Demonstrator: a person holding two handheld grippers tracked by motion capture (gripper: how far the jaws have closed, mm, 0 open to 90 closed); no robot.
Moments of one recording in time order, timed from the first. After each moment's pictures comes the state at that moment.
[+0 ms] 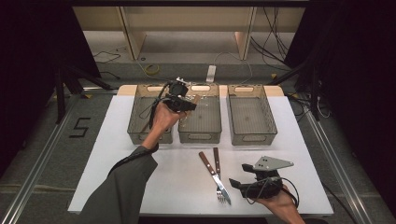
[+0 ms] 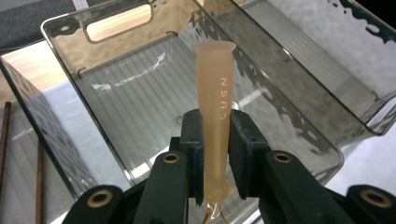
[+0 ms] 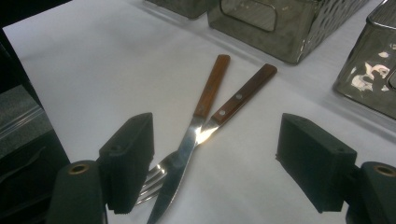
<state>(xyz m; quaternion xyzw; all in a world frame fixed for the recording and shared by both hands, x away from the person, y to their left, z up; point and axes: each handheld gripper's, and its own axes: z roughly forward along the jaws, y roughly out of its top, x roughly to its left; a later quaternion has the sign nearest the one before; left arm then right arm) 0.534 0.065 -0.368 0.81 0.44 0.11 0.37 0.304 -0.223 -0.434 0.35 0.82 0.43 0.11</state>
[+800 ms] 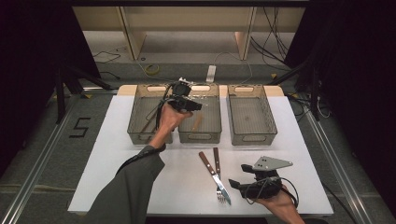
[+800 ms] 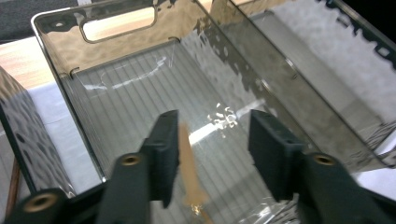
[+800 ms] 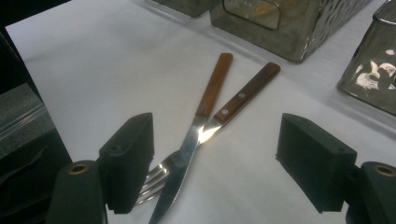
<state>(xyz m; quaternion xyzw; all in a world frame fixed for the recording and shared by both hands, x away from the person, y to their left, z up) 0.542 0.059 -0.378 0.78 0.47 0.10 0.39 0.305 -0.222 -0.435 0.35 0.82 0.43 0.11</state>
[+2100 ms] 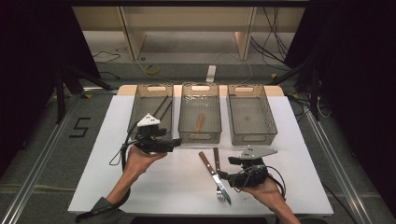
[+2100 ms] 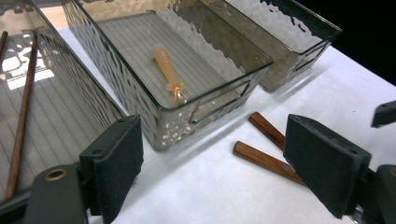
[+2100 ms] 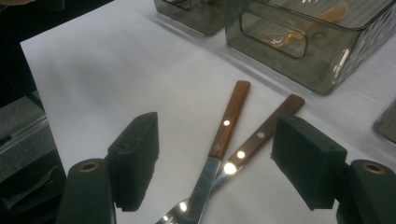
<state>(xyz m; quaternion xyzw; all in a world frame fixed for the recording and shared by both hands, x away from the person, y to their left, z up) 0.401 0.141 -0.408 0.77 0.42 0.10 0.47 0.334 -0.192 -0.432 0.34 0.83 0.45 0.08</state>
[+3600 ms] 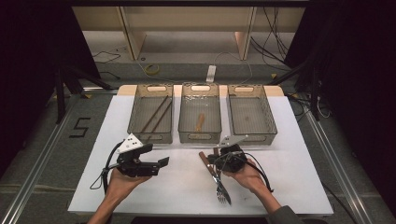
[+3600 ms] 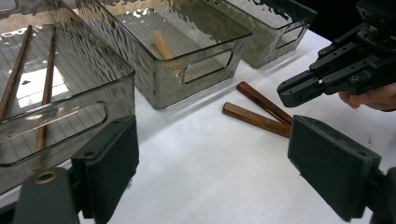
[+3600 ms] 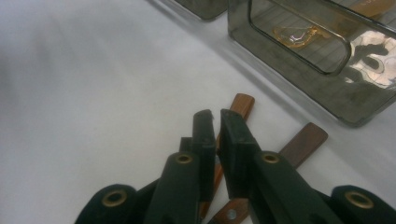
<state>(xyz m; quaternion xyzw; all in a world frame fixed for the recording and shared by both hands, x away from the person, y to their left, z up) 0.343 0.175 -0.417 0.76 0.40 0.13 0.49 0.385 -0.147 -0.452 0.31 0.86 0.39 0.07</state>
